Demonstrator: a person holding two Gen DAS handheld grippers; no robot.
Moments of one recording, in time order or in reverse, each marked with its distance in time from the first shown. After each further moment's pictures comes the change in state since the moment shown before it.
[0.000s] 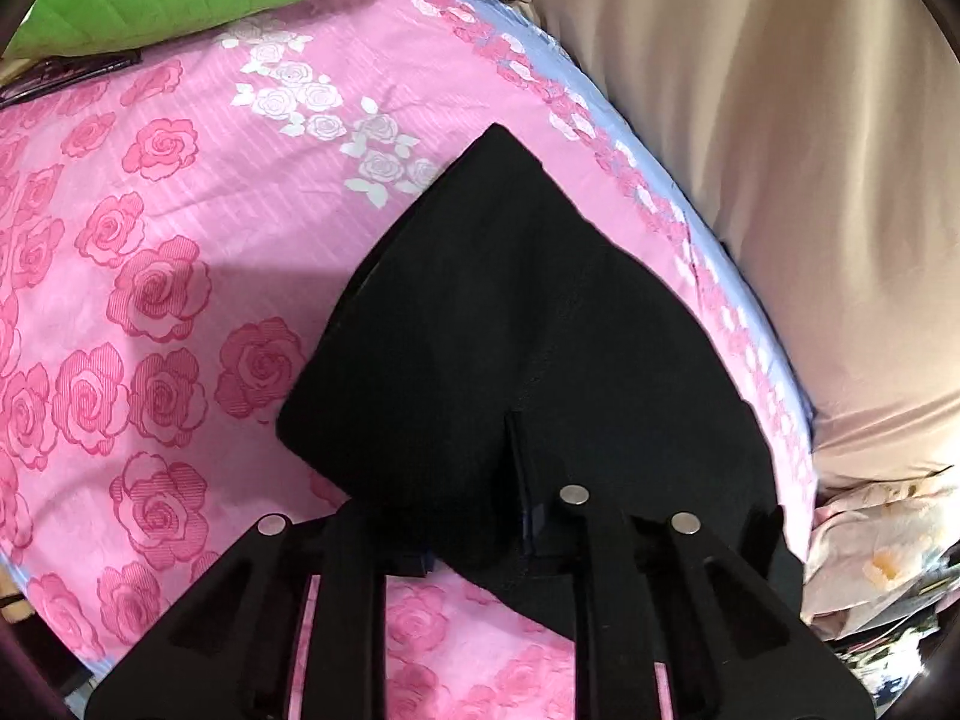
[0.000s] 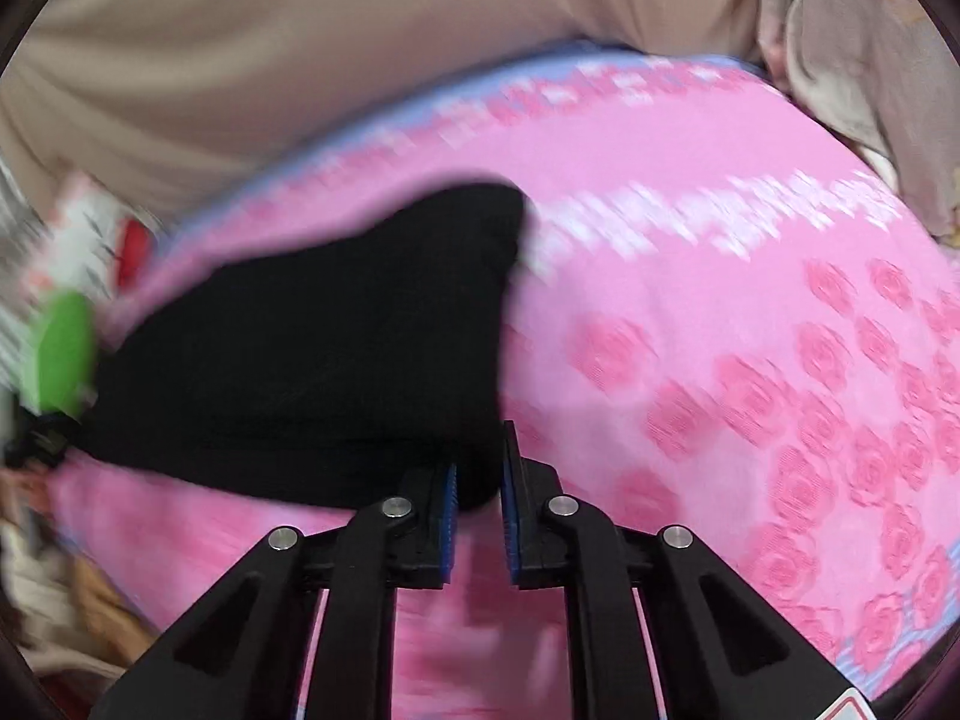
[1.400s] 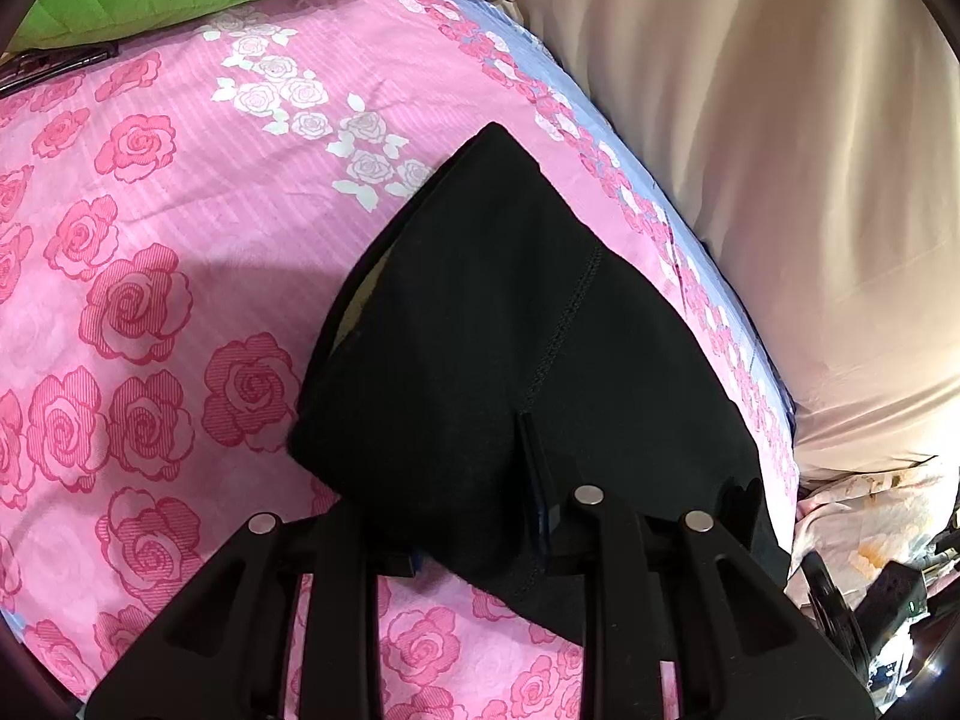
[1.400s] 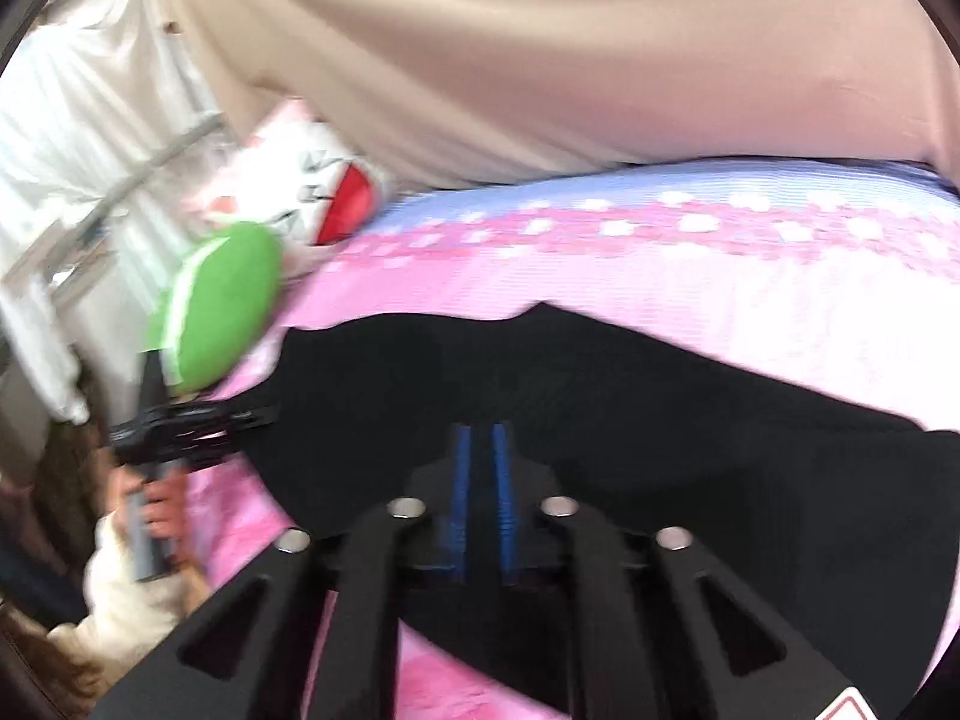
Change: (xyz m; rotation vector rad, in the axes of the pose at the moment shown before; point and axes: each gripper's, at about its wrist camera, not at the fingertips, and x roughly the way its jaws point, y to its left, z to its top) left arm 0.006 0.011 0.001 0.007 0.002 -0.071; right arm 0.029 0.236 0.068 -0.290 -0.066 0.392
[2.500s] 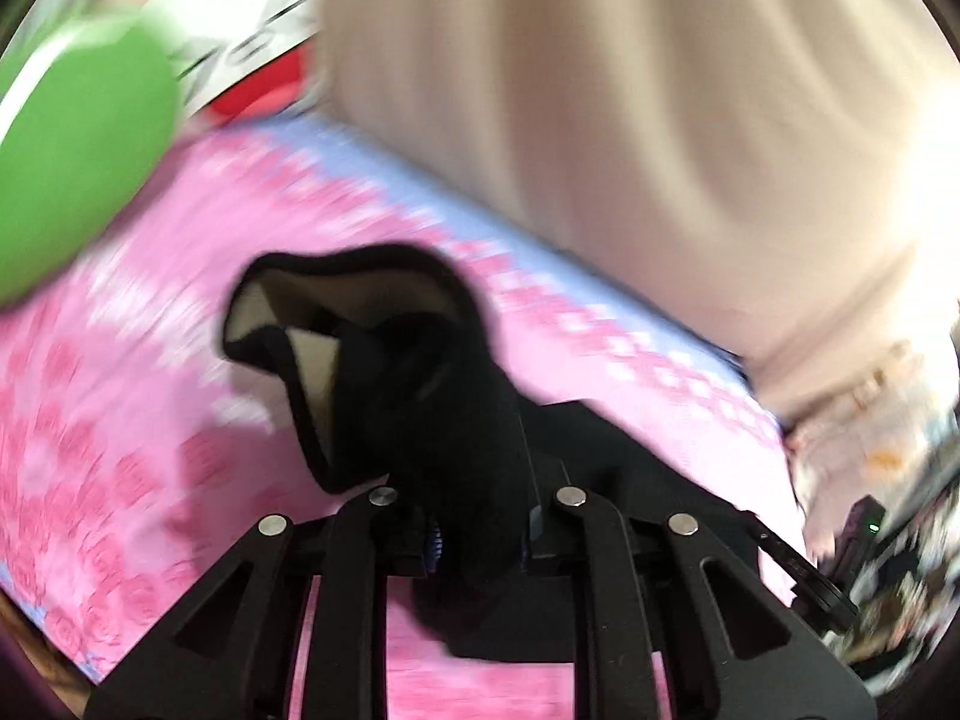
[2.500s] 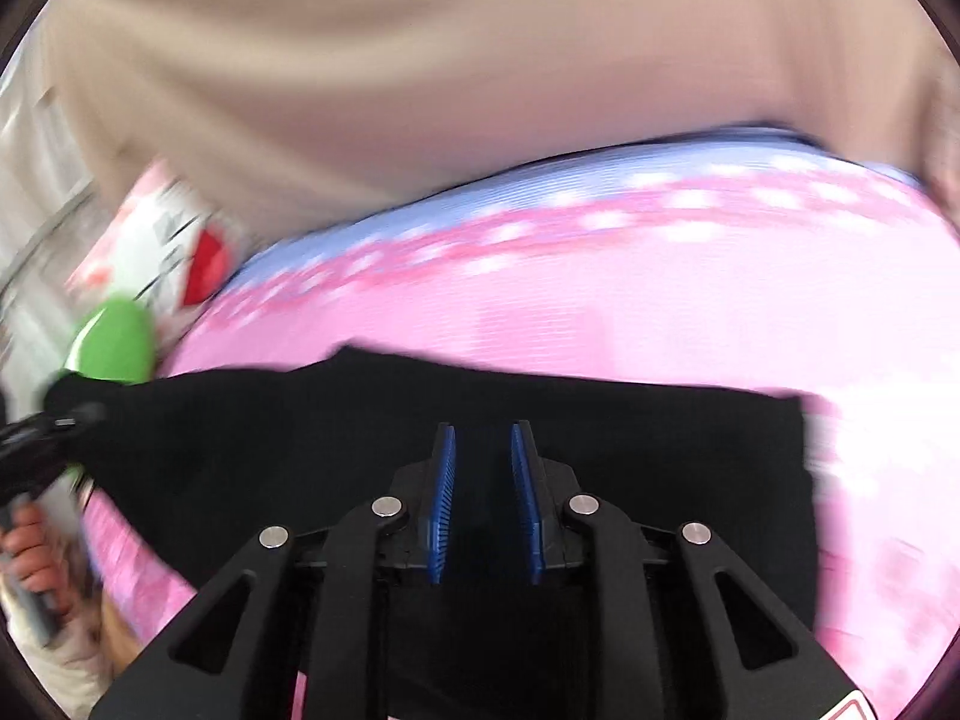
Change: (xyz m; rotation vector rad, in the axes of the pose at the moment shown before) left arm -0.057 -0.165 -0.027 0.396 -0.164 -0.094; right arm -0.049 -0.084 -0.008 0.205 -0.090 -0.261
